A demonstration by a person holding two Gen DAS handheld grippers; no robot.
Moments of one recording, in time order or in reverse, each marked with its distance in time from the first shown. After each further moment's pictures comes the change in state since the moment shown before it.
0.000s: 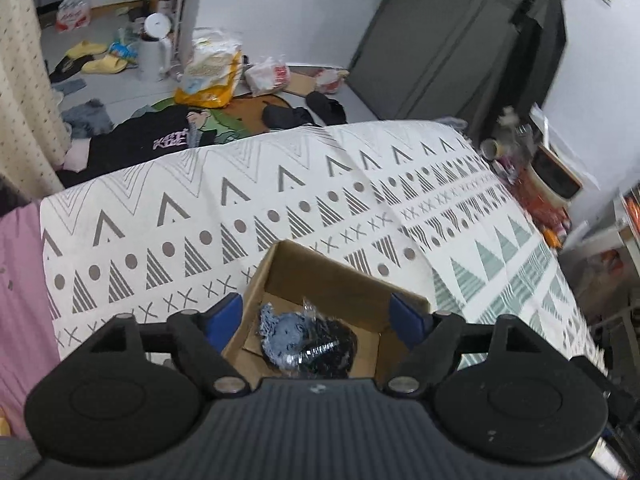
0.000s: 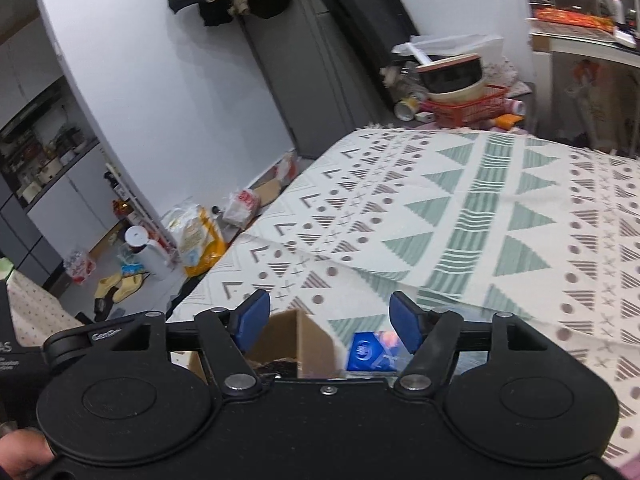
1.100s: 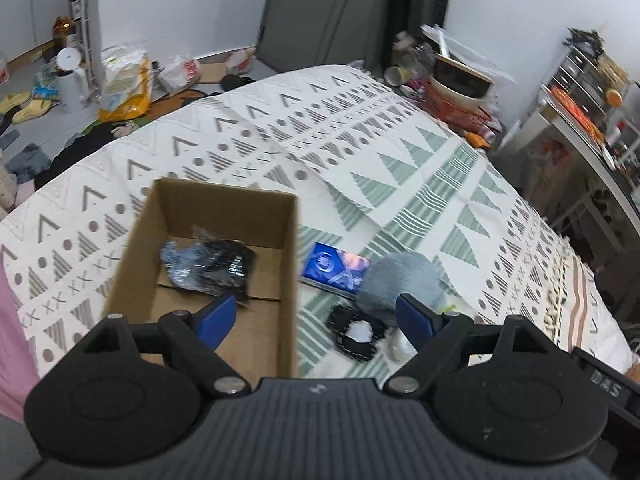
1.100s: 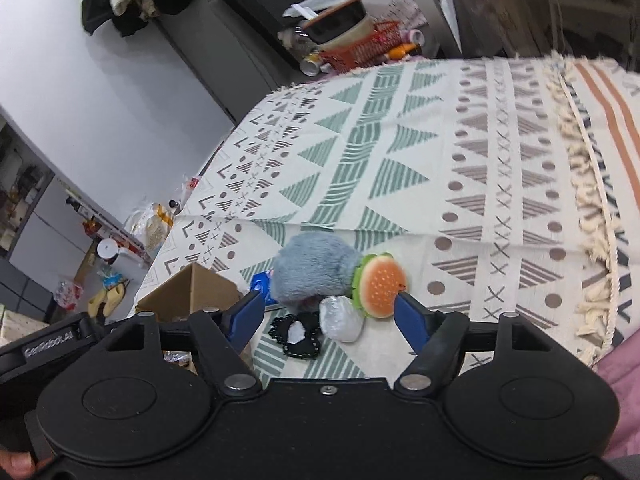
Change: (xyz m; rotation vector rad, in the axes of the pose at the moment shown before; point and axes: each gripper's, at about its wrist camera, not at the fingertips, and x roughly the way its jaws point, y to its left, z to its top) left arm -0.035 -0.090 -0.079 0.264 0.062 -0.107; right arm -0.034 -0.127 -0.038 0.231 0.118 -0.053
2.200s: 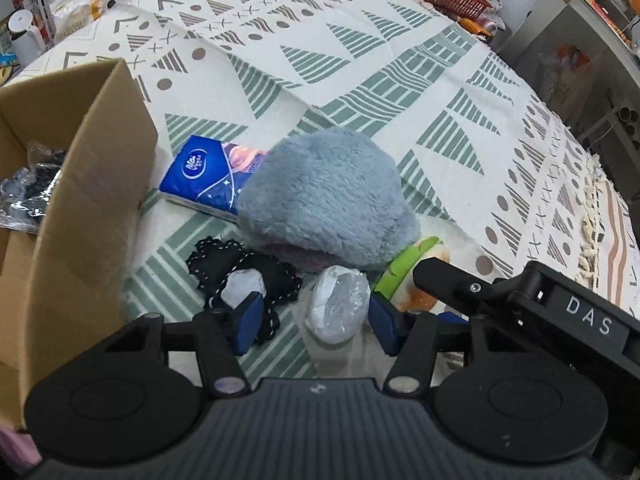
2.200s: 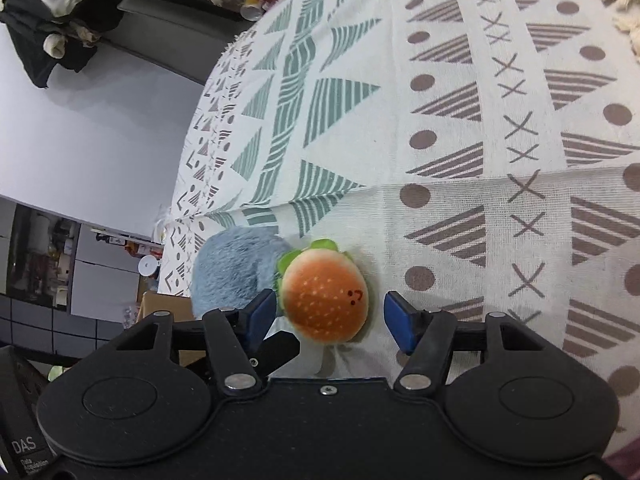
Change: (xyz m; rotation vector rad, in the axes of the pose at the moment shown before) left arm 0.151 -0.088 -0.041 0.046 0.237 0.029; right arm 0.120 -0.098 0.009 0.308 0.218 0.191
